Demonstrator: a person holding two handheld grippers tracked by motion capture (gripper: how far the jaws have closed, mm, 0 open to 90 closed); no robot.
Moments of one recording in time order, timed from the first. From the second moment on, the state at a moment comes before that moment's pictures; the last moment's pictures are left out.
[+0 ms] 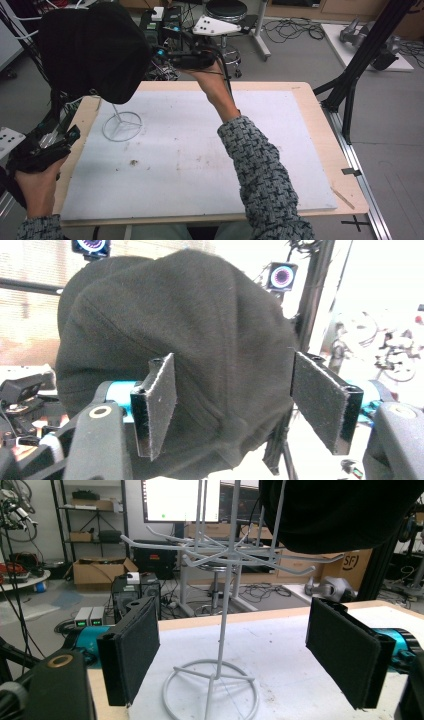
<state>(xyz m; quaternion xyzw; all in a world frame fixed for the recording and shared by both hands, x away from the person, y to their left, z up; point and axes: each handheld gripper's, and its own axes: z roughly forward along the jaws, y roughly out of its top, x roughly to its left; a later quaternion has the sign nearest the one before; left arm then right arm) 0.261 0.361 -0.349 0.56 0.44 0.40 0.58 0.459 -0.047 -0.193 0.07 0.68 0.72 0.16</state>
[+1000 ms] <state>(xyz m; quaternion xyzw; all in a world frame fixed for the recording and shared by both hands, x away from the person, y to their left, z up) 0.287 0.323 -0.360 0.60 0.42 0.37 0.57 0.384 -0.294 -0.246 0.23 0.61 0.67 0.34</state>
